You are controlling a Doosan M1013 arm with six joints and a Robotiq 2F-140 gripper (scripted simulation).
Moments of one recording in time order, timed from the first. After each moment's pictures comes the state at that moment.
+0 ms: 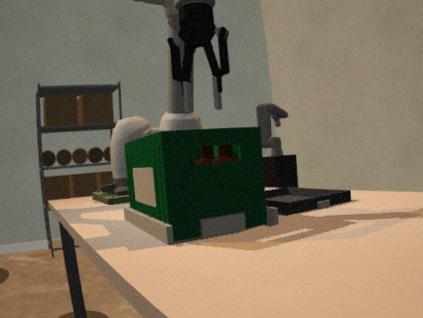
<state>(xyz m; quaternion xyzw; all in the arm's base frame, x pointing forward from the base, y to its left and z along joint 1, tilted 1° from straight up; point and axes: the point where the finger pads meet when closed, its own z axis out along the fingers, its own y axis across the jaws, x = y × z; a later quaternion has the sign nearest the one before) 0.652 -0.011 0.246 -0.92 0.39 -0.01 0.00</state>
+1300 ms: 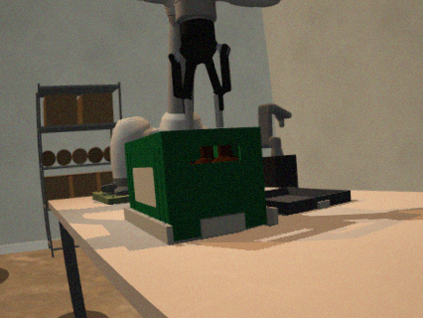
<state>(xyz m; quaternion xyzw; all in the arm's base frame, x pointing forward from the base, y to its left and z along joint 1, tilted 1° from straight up) 0.653 -0.011 0.208 -0.92 0.39 -0.01 0.00</state>
